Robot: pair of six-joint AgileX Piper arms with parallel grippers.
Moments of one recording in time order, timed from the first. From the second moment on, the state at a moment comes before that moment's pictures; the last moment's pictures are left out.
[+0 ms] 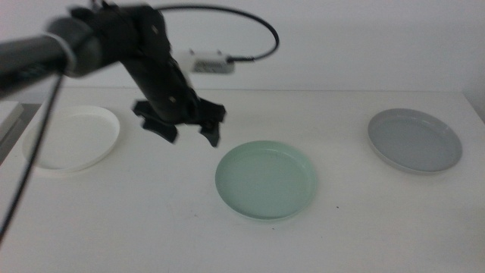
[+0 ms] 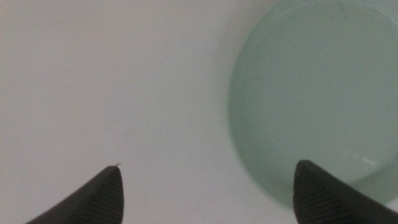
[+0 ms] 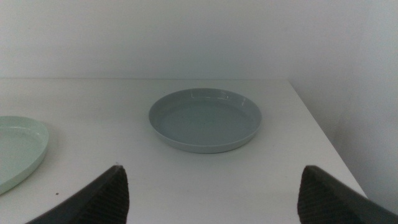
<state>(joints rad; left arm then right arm) -0.35 1.96 -1.62 -0.21 1.06 0.02 -0.03 0.01 0.00 -0.01 0.25 -0.01</state>
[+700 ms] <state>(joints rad) 0.07 1.71 -1.53 -0.03 1.19 0.06 -0.03 0.01 0.00 -0.01 0.25 -0.01</state>
